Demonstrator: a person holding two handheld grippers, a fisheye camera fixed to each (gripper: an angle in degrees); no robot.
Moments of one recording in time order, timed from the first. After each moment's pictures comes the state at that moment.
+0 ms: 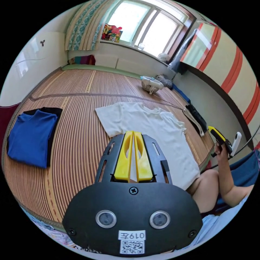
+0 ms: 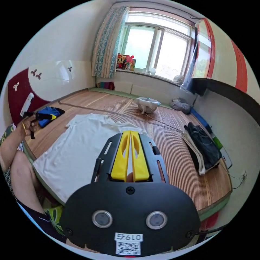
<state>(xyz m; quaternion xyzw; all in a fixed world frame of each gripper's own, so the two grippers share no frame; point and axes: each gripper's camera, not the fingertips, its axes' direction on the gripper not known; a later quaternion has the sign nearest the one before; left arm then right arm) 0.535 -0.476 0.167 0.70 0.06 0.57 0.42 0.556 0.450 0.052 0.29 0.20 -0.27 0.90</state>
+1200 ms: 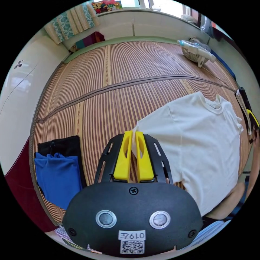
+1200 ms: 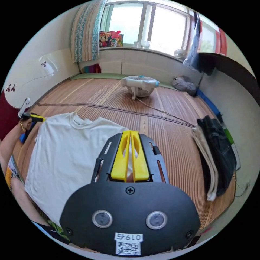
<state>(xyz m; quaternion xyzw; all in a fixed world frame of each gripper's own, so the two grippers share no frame) 0.842 -0.503 -0.022 0.71 -0.18 0.45 0.52 0.617 0.162 0.170 0.17 0.20 -0.22 0.94</state>
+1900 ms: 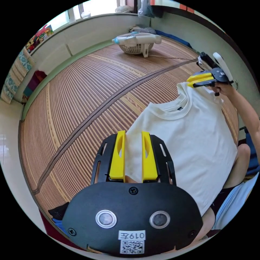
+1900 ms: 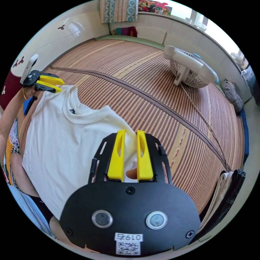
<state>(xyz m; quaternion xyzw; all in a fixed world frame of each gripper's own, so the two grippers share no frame) 1.044 -0.473 0.067 0.61 -0.30 0.62 0.39 0.618 0.004 0.317 -0.02 0.18 -0.35 0.92</state>
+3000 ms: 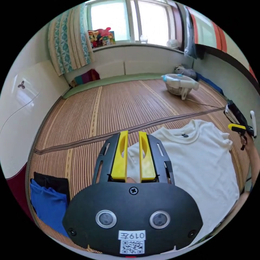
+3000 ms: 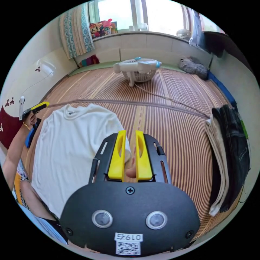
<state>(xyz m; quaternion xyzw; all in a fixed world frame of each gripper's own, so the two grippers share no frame) 1.007 -0.500 0.153 0.78 -0.10 0.51 0.34 0.728 0.062 0.208 0.09 0.16 -0.19 0.96</state>
